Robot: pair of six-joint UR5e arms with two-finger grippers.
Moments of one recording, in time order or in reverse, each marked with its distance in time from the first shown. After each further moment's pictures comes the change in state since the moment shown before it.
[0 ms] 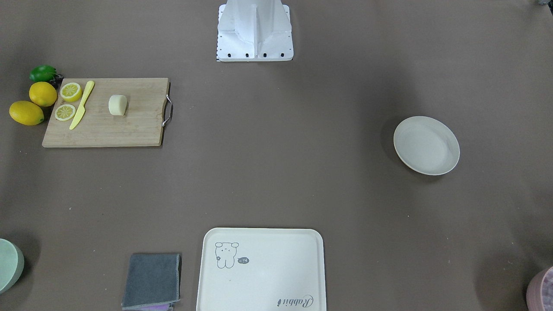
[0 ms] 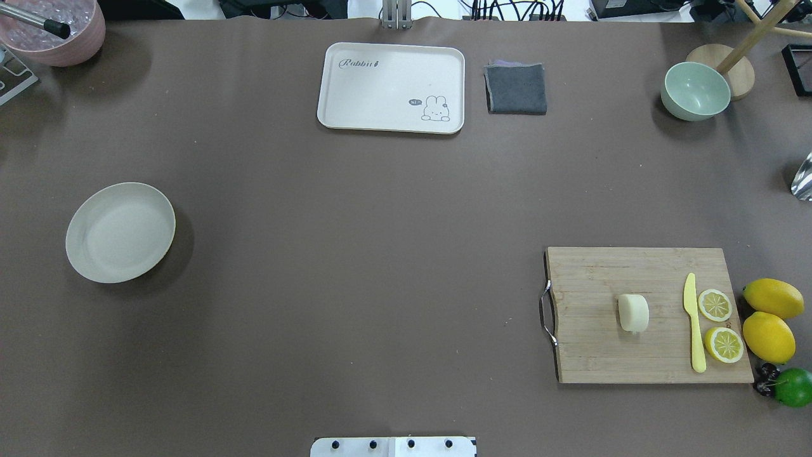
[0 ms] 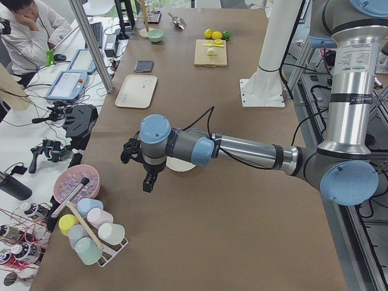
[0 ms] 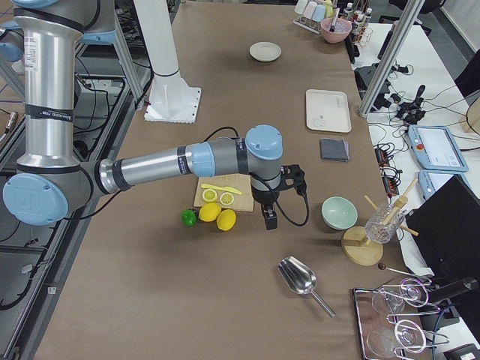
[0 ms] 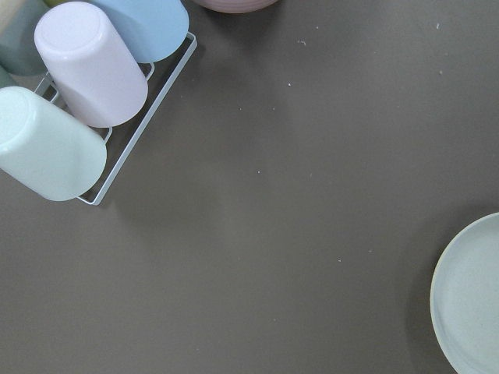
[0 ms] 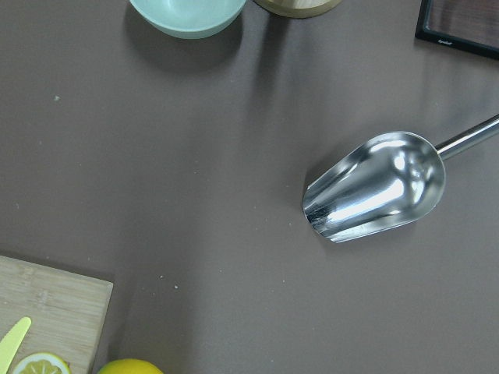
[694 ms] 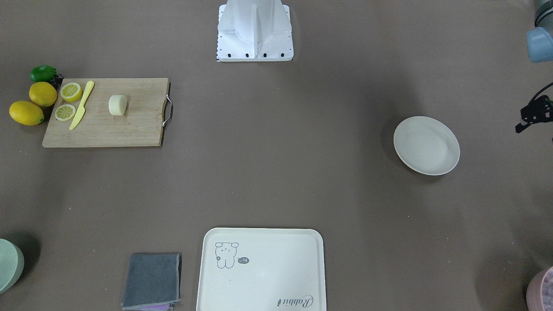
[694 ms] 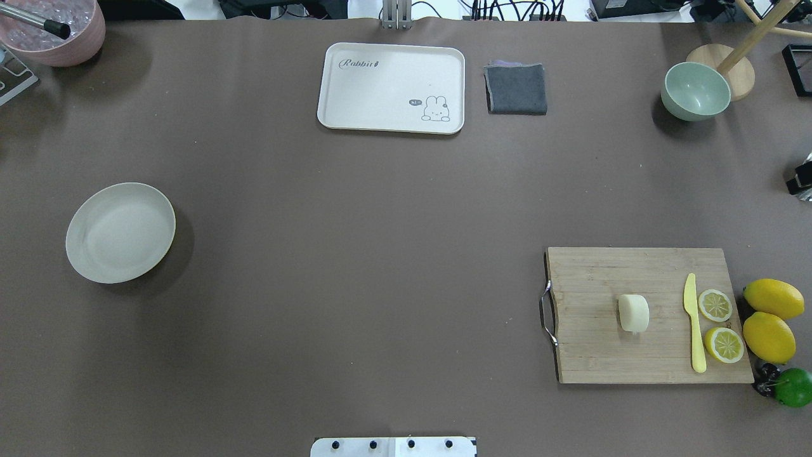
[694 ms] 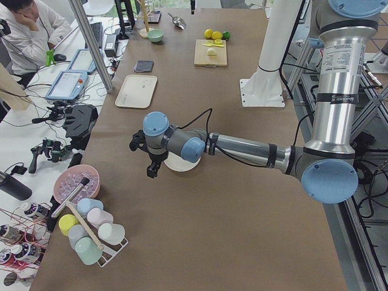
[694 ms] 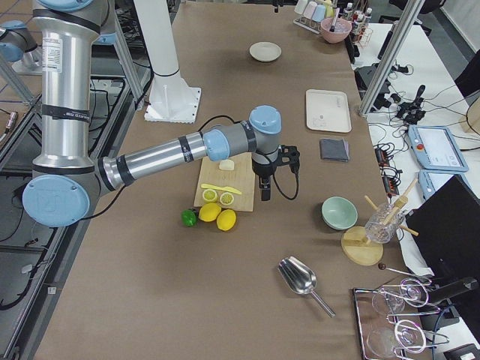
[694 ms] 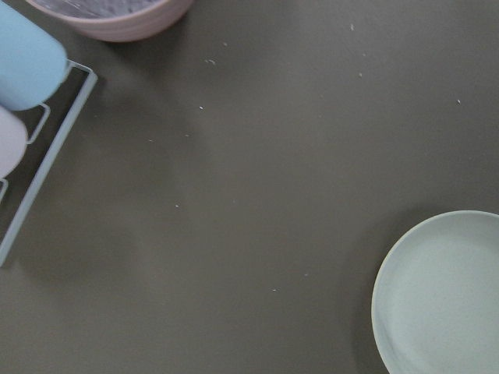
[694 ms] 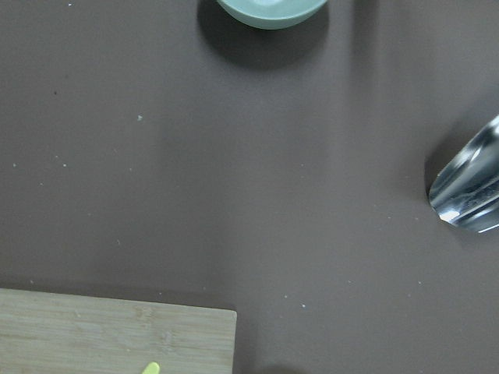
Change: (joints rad) left arm 0.226 -0.006 0.063 -0.185 0.002 -0.115; right arm -0.282 0.000 0.080 0.148 -0.043 0.509
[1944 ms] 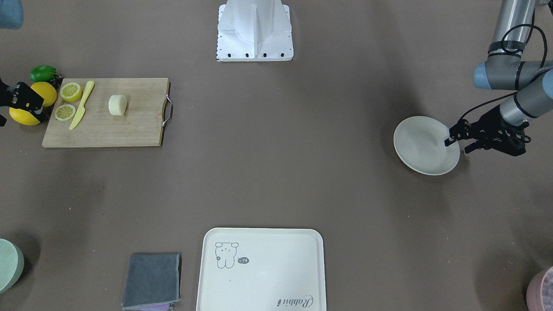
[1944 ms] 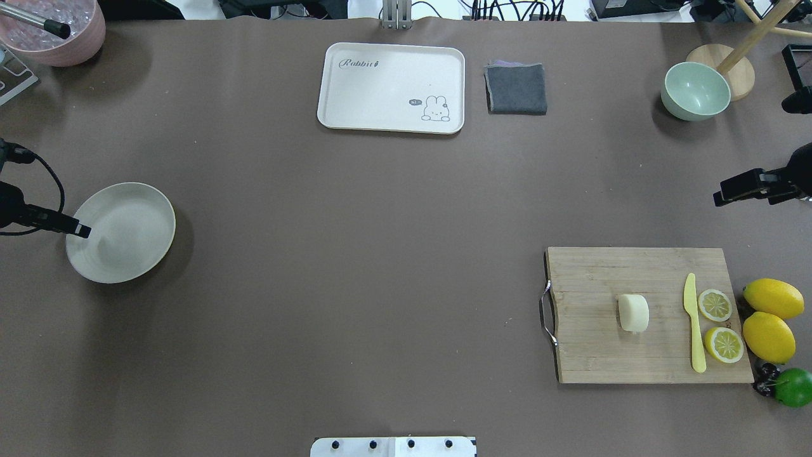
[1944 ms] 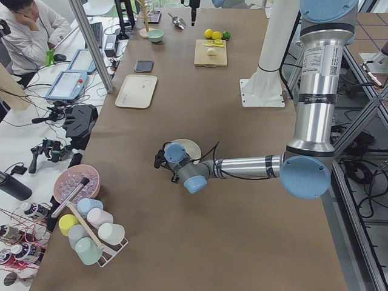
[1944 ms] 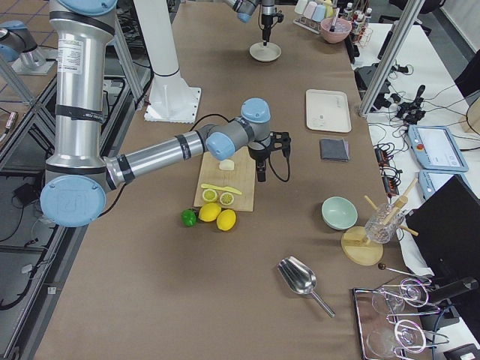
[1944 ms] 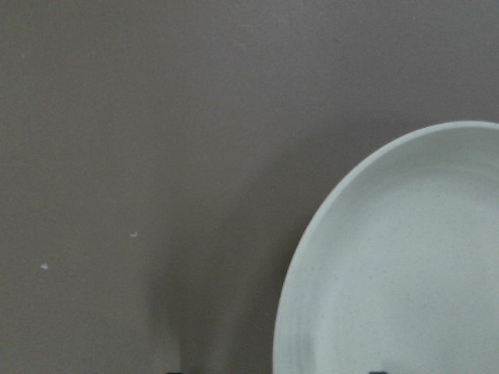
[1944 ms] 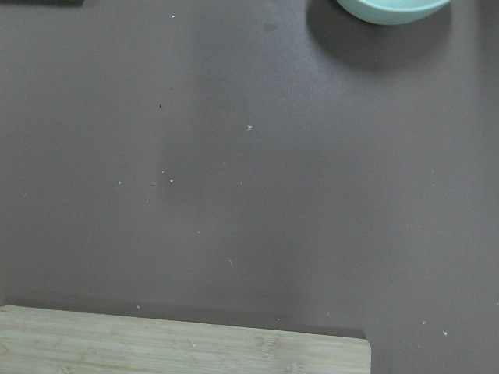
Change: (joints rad) left arm 0.291 0.006 0.328 -0.676 0.003 -0.558; right arm -0.151 -0.006 0.006 0.211 -0.034 0.249
